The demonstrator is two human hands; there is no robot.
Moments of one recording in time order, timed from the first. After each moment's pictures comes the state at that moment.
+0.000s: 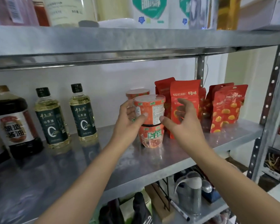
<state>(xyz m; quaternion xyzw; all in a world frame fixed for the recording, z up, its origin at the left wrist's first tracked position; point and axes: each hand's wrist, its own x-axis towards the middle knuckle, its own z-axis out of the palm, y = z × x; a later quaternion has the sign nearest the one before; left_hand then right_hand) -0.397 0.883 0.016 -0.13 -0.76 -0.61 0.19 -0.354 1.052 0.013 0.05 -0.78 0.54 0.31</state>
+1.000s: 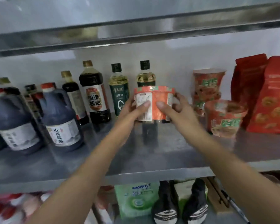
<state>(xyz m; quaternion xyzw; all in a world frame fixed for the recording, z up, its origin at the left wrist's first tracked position) -0.357 0.702 -0.005 -0.06 -0.70 -0.70 0.17 -0.390 0.872 -0.005 0.24 -0.67 0.70 0.05</state>
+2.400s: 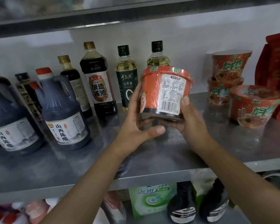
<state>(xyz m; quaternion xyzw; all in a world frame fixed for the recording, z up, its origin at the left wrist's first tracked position) -0.342 0.651 -0.049 -0.24 -0.72 -0.62 0.19 -0.382 0.819 -0.053 0.28 -0.57 0.77 0.02</state>
